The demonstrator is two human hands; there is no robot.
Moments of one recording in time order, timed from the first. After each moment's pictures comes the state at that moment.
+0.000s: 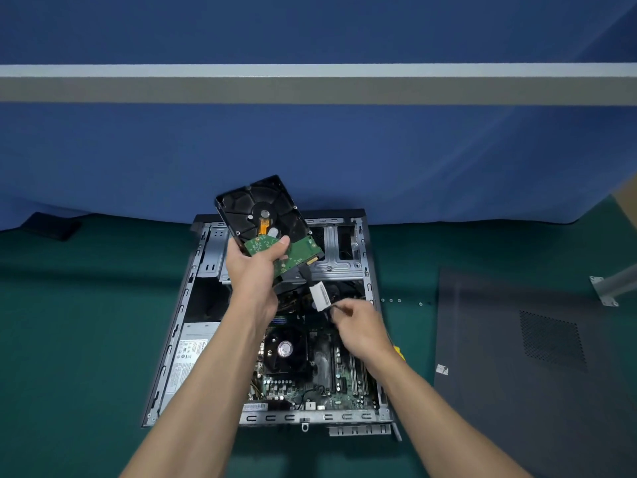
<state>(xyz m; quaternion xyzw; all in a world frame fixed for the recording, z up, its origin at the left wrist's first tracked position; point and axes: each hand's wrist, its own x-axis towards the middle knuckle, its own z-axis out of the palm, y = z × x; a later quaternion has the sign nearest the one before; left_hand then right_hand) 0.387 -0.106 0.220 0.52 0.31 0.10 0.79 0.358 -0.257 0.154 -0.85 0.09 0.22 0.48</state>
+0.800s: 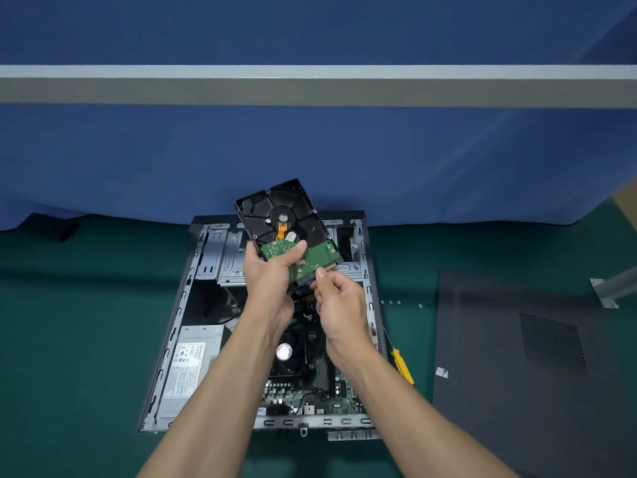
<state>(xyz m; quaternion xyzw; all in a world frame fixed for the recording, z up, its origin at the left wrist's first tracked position) 0.386 -0.128 0.224 0.49 0.30 0.07 0.81 0.364 -0.215 0.179 -0.68 0.14 0.10 0.71</state>
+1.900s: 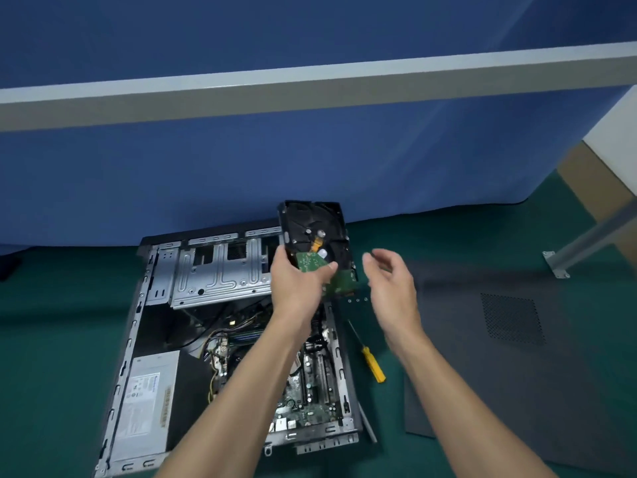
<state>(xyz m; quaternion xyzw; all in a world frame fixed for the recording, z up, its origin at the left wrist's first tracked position) 0.401 -0.215 0.208 0.70 0.24 -0.01 0.67 0.388 -0.340 0.193 -0.75 0.20 0.00 0.63</state>
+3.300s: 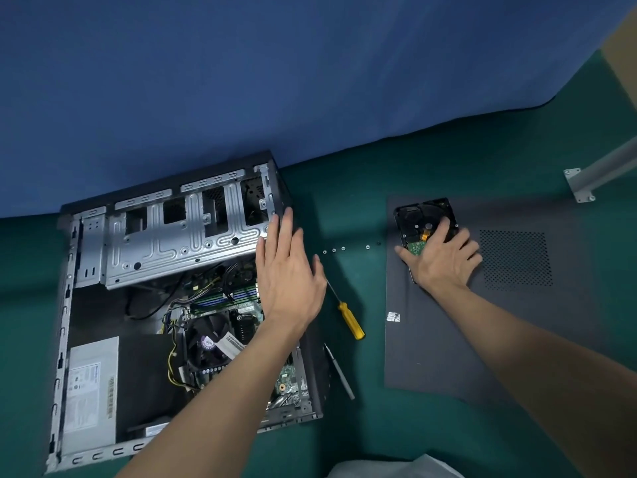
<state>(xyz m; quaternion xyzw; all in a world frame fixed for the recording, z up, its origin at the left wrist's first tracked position) 0.400 -0.259 0.102 0.99 0.01 0.01 0.12 0.428 -0.485 0.012 -0.95 0.28 0.12 0.07</state>
